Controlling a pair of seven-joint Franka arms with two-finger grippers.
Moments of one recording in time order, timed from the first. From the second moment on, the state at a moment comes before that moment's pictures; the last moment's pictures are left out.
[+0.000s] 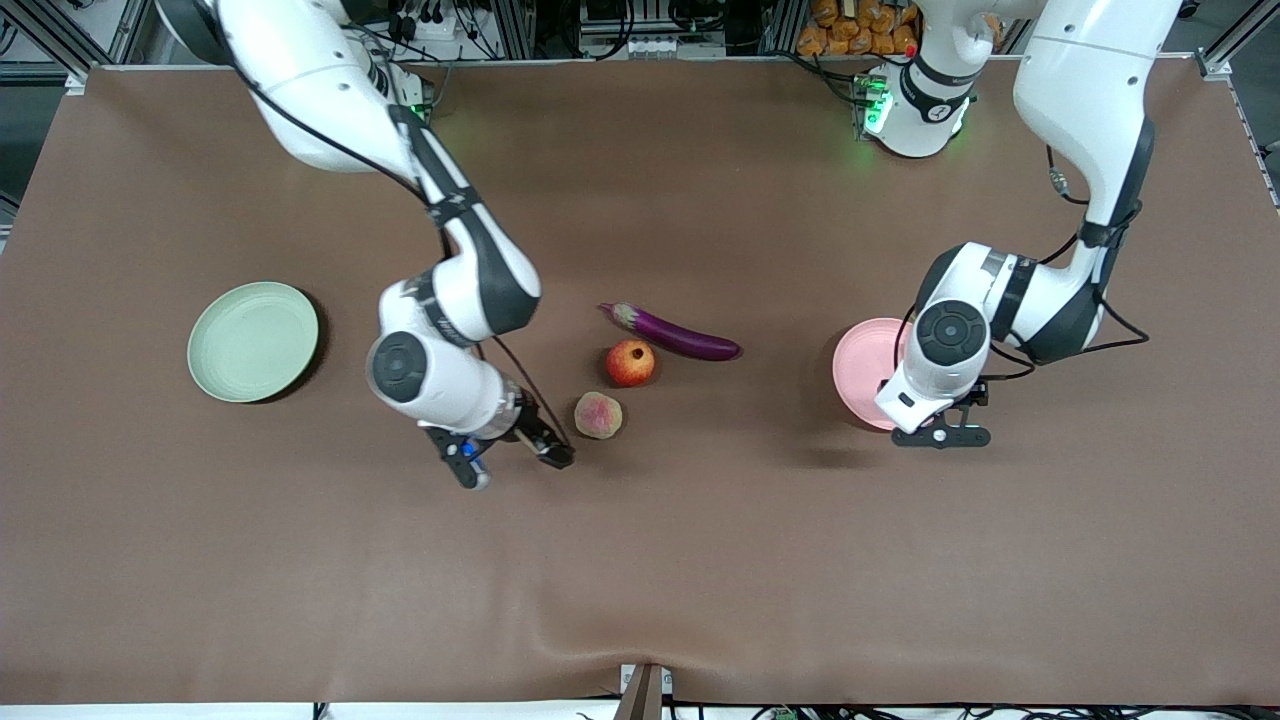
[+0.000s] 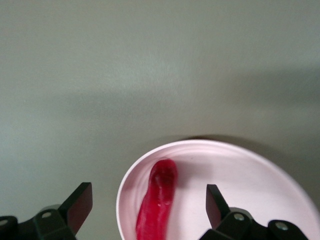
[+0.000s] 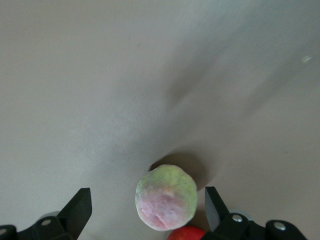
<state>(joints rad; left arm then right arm) -0.16 0.46 -0.11 -1.92 0.39 2.23 -0.51 0.52 0.73 -0.03 -1.46 0.38 2.28 1.13</state>
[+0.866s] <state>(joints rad) -0.29 0.46 -0.14 -1.81 0.16 2.18 -1.20 0.60 0.83 -0.03 -1.46 0.34 2.34 1.27</state>
